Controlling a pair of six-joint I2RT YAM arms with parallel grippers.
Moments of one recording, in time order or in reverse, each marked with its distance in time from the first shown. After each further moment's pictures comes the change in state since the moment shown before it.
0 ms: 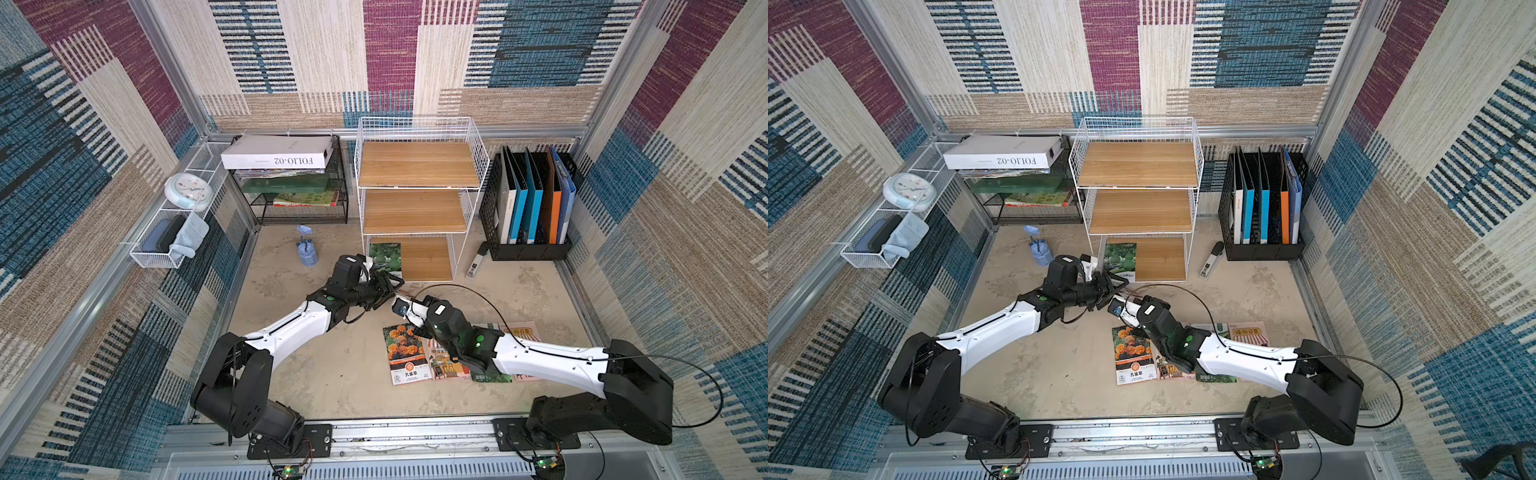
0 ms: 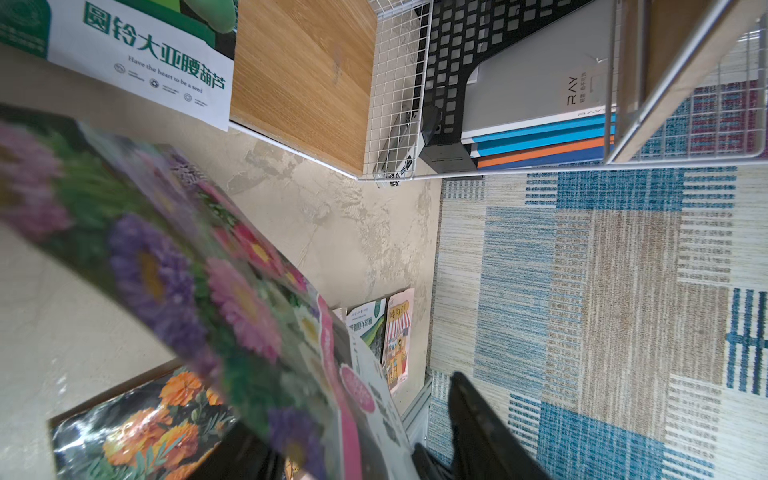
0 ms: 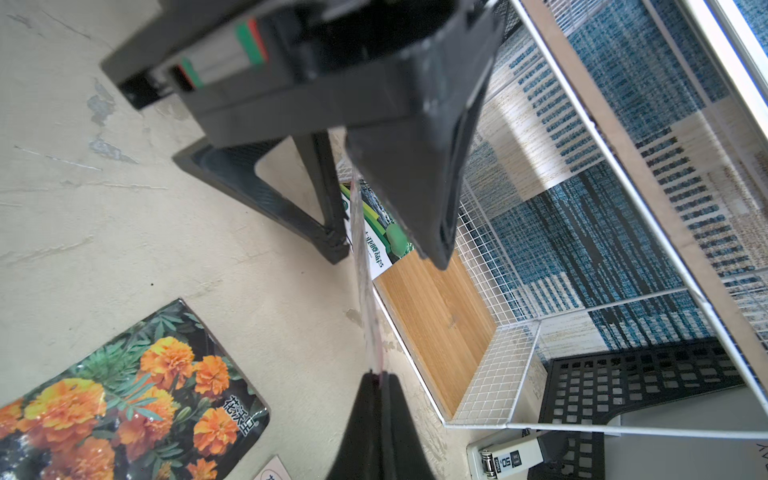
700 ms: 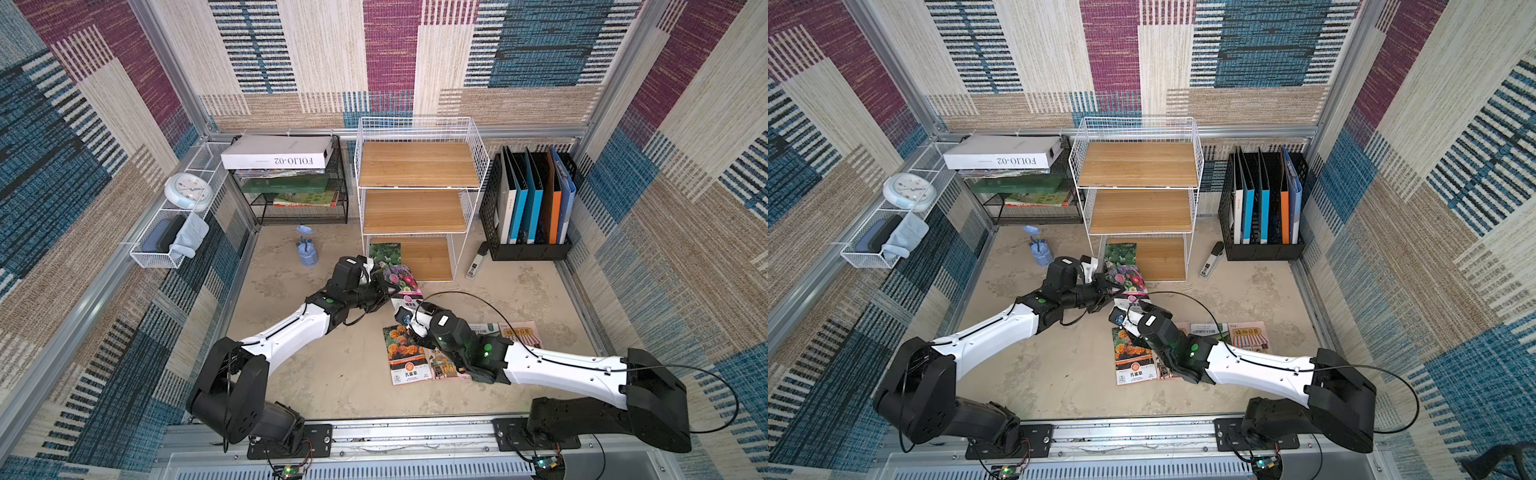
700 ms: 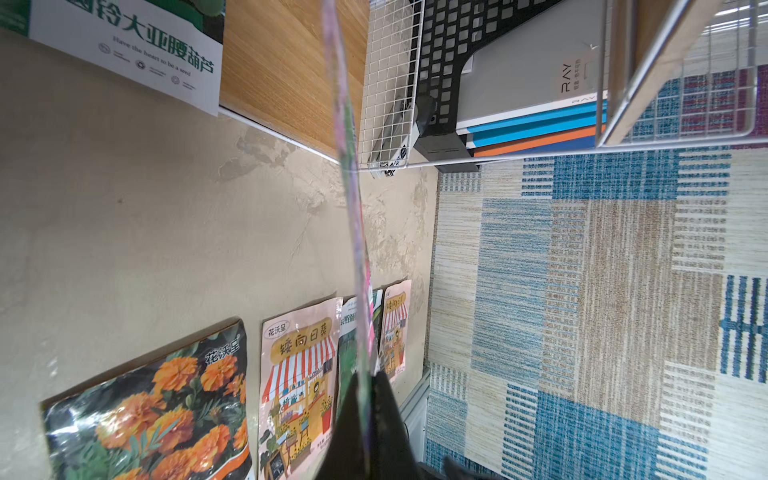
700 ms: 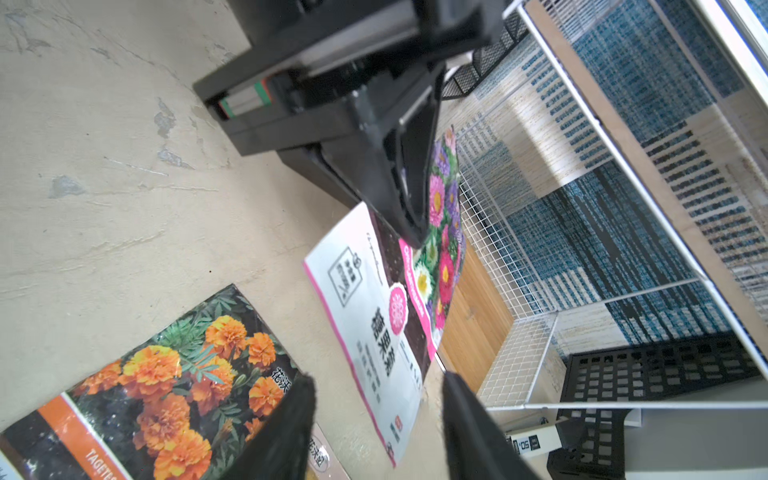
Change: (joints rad) left arm -0.015 -0.043 -0.019 -0.010 0.002 0.006; right arm 0.068 -0.120 -0.039 -0.114 0.024 0.093
